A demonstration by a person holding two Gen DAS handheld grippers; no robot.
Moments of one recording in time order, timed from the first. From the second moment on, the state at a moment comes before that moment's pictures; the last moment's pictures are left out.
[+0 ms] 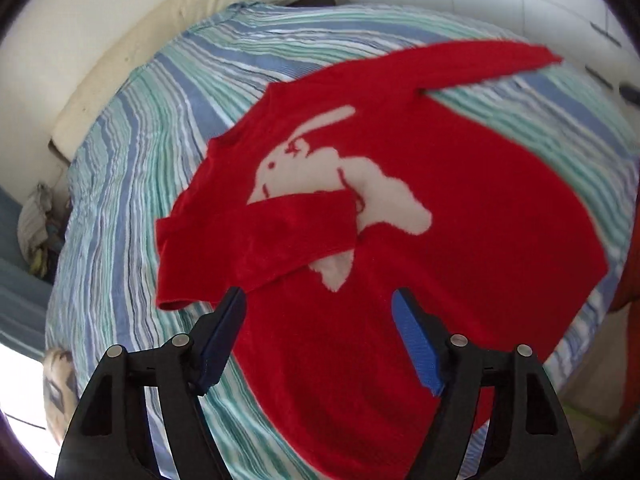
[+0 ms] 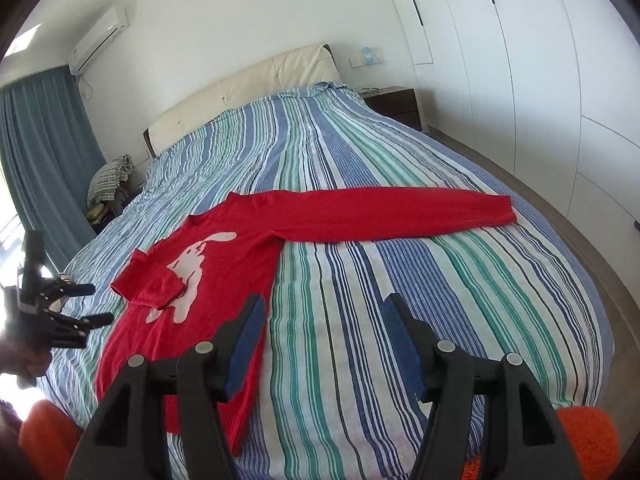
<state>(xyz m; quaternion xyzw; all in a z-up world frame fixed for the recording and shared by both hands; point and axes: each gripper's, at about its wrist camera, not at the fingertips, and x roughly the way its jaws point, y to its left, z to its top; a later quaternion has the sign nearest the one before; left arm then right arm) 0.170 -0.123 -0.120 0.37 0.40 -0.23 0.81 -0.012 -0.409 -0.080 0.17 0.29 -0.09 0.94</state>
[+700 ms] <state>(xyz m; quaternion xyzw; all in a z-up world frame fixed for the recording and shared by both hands) 0.338 0.079 -0.065 0.02 0.39 0.04 0.92 0.003 -0.406 -0.097 0.16 0.33 -0.09 0.93</state>
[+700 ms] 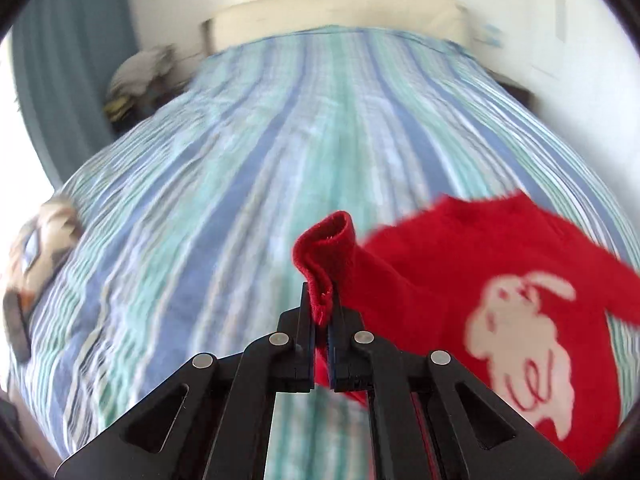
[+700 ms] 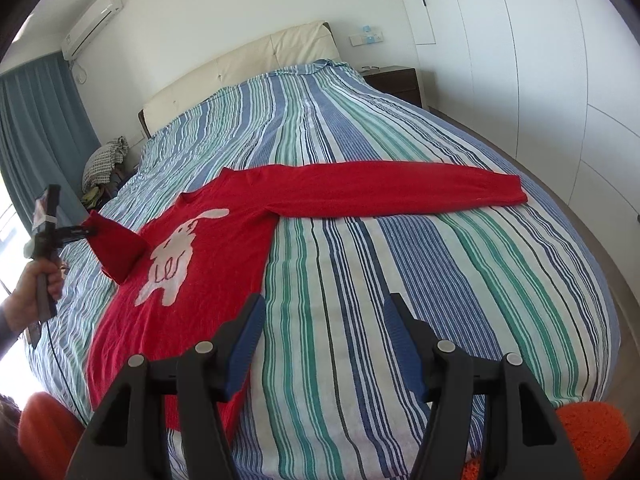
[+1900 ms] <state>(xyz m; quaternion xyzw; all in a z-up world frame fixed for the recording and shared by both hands) 0.284 0.299 -0.198 -0.13 0.50 0.26 0.82 0.019 -0.388 -0.114 0.14 0.37 -0.08 0.91</state>
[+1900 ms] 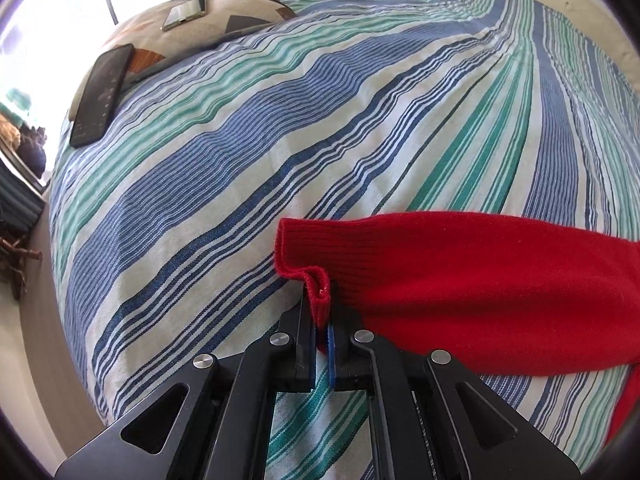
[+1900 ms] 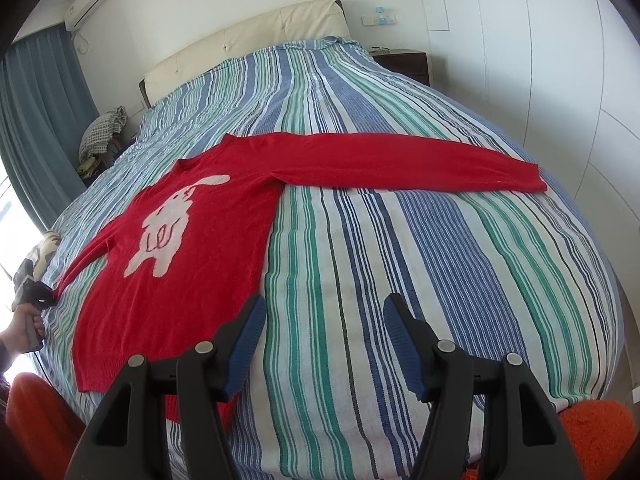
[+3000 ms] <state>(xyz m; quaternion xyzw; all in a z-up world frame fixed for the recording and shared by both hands) 0.042 -0.020 0.197 -0.05 0.25 -0.24 0.94 -0.053 -0.395 0.199 -0.06 0.13 -0.23 0.96</state>
